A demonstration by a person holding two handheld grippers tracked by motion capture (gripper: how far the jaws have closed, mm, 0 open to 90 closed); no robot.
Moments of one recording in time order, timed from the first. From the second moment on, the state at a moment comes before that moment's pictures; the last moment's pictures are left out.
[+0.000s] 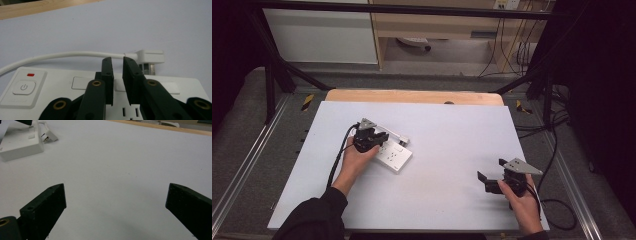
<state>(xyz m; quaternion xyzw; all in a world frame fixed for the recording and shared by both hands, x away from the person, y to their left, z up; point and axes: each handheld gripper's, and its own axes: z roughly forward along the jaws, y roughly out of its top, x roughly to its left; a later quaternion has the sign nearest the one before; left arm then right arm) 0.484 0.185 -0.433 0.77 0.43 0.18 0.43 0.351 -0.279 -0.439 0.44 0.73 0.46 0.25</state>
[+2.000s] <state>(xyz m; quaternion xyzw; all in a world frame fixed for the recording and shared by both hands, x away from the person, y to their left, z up) 0.485 0.186 -0.440 0.77 0.44 0.16 0.44 0.350 -0.279 -0.439 0.44 0.73 0.46 0.25</state>
